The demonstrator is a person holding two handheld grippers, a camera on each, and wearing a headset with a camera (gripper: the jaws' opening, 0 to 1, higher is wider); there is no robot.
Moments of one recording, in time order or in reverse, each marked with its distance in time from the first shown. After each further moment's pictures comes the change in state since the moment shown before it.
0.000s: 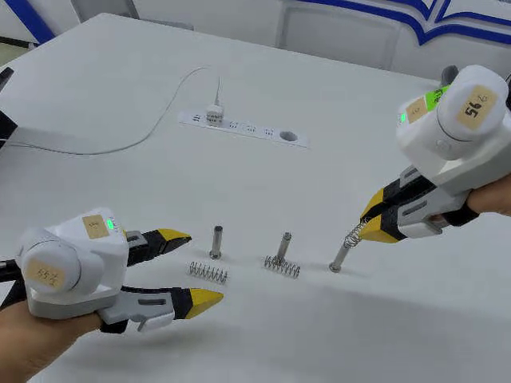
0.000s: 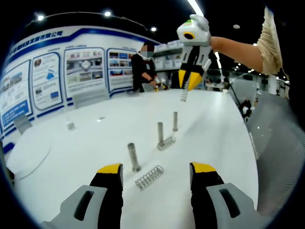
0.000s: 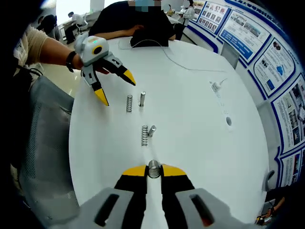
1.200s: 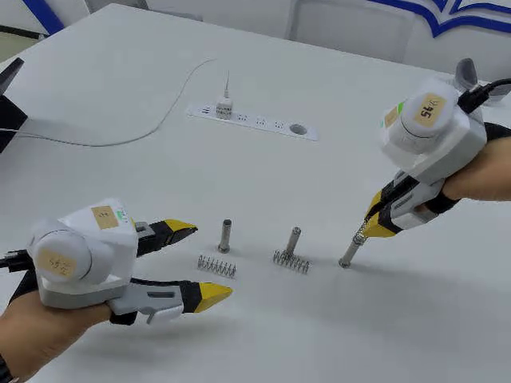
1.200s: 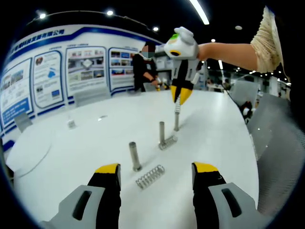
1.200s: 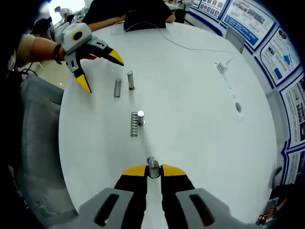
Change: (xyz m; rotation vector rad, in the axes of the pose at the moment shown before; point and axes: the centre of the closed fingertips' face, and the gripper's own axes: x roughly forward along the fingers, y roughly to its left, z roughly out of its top) left arm 0.001 0.001 -0.002 -0.014 0.002 0.006; right arm 0.047 -0.018 -0.025 0.029 0.121 0.076
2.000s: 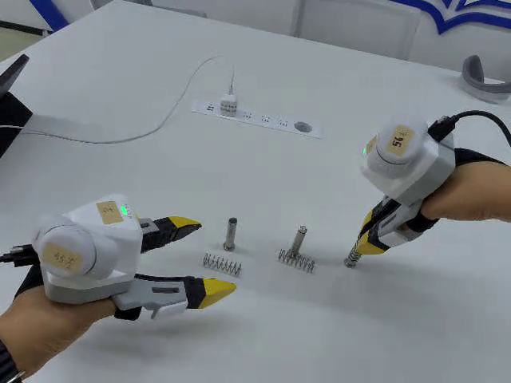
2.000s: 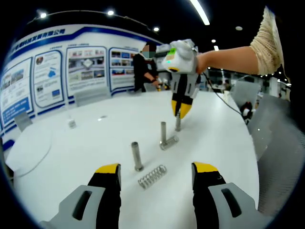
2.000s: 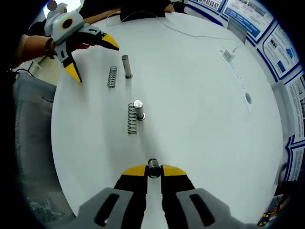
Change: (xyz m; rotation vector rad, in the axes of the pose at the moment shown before) left arm -0.001 0.004 0.000 -0.005 -0.003 0.001; right arm 0.039 0.004 -0.011 0.034 0.053 0.029
